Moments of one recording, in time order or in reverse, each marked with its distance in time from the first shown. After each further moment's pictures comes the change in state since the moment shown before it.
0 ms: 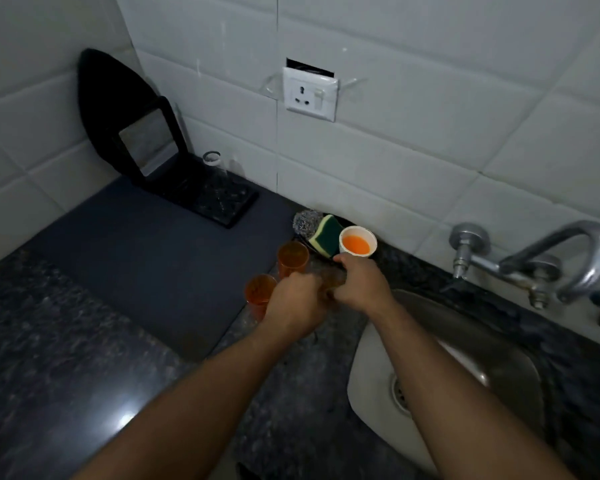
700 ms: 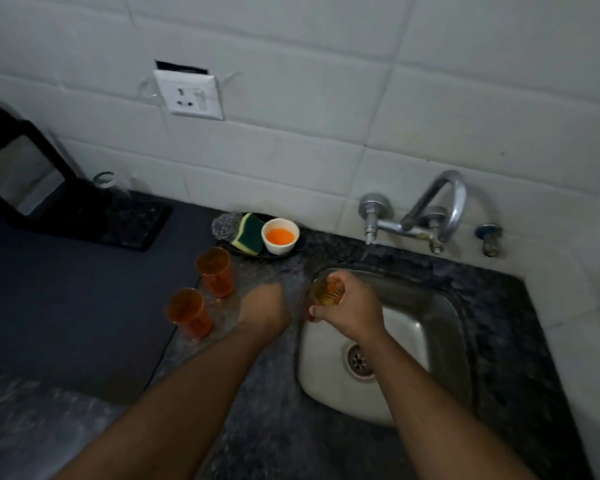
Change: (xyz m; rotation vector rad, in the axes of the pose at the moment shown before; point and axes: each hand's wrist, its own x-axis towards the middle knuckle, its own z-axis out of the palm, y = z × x) left_hand 0.034 0.041 0.073 0.178 -0.149 0.001; right_hand -0.092 0.096 -0.002 0.267 0.290 0.324
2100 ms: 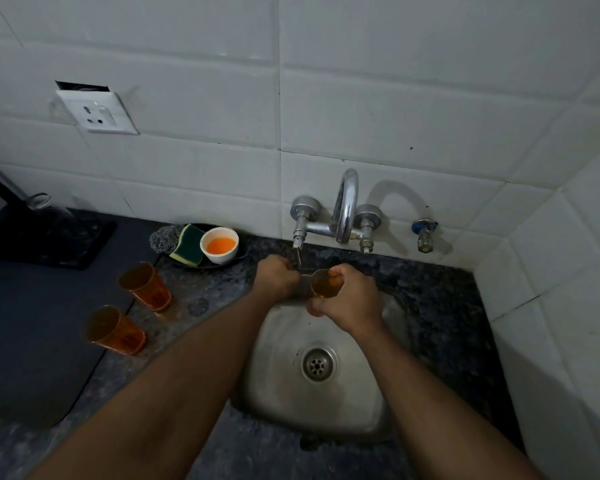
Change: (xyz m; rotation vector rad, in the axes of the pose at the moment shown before) left_hand 0.078 0.166 0.015 -0.451 0.043 -0.082; right_hand 0.022 0.096 -0.110 0.044 0.133 0.007
